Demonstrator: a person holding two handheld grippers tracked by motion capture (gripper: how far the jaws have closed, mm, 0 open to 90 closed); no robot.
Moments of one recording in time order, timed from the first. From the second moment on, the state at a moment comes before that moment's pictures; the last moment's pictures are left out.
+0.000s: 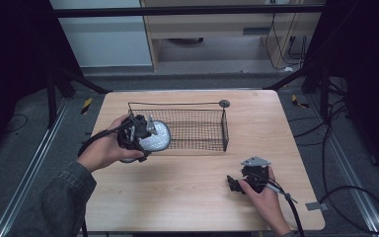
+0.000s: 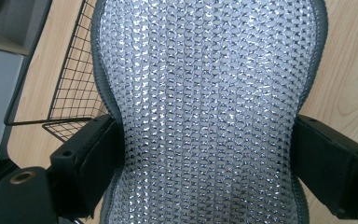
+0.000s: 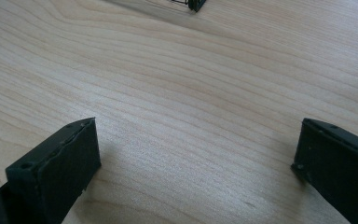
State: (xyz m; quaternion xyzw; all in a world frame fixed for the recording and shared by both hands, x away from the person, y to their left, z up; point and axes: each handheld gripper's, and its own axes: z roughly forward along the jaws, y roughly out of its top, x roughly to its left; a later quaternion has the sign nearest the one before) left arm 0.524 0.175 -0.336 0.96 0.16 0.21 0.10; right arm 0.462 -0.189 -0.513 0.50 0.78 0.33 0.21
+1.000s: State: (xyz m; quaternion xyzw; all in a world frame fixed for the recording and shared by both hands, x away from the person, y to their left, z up) left arm 0.567 0.179 -0.332 0.95 0.16 0.25 0.10; right arm 0.462 -0.188 -0.513 0.50 0.78 0.33 0.21
